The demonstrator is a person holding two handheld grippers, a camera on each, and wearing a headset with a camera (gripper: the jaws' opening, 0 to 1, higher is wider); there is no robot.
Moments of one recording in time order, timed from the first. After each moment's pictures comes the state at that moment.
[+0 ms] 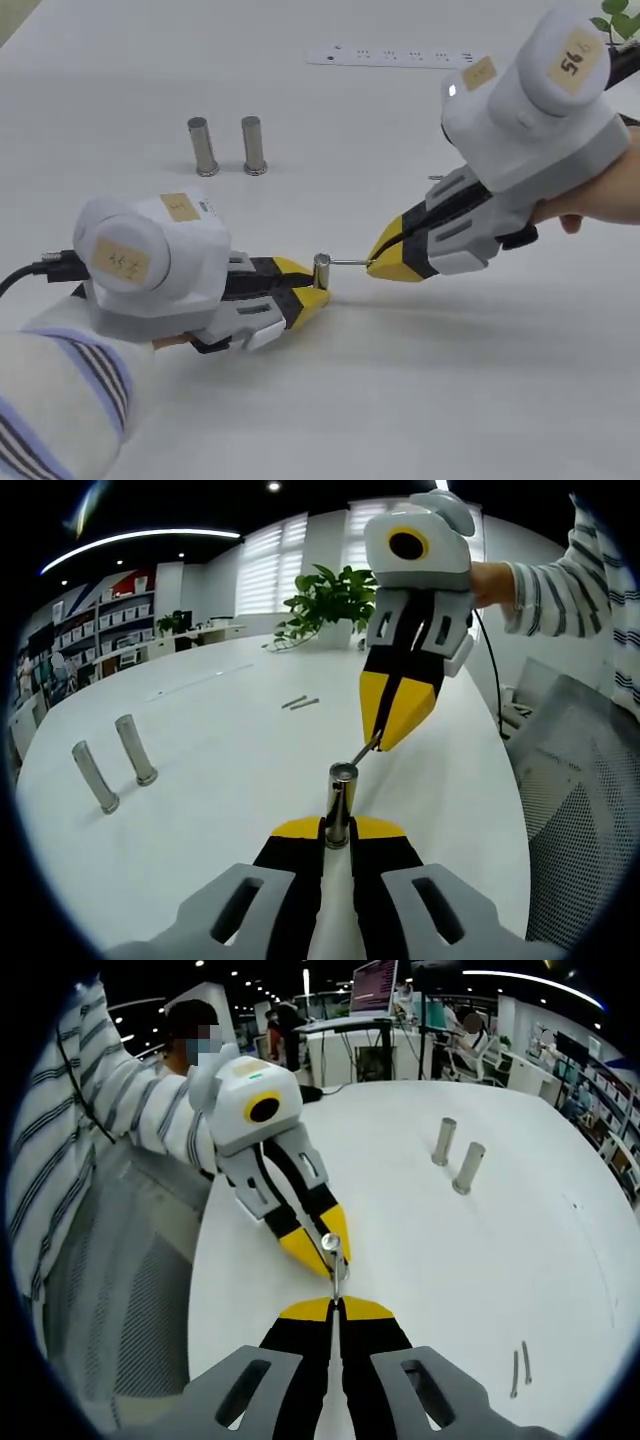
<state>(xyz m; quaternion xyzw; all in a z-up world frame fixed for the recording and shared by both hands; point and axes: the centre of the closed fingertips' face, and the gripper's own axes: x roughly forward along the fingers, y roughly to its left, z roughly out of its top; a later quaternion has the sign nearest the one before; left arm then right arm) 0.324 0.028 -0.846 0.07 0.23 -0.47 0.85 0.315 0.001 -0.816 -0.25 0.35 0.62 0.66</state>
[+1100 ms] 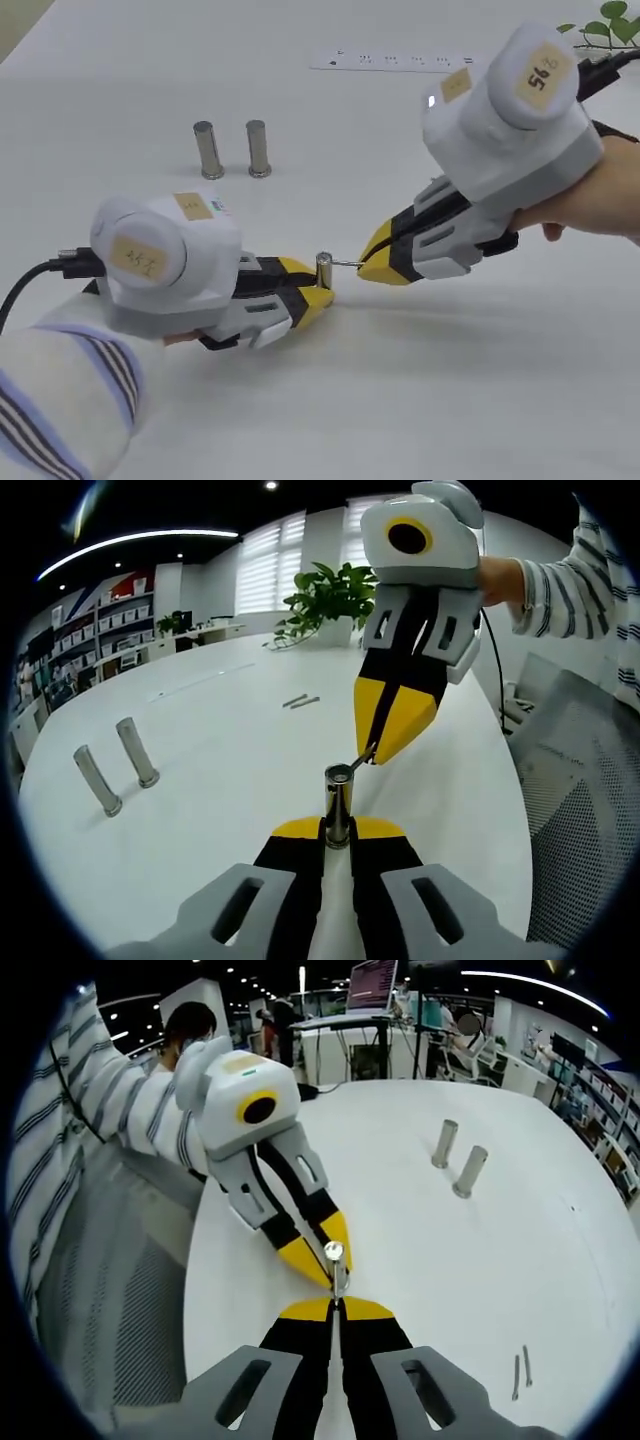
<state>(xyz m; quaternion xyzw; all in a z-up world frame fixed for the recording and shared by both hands) 0.323 0.028 -0.847 0.08 0.24 -0.47 0.85 0.314 0.014 -0.820 -0.26 0.35 0.60 0.67</state>
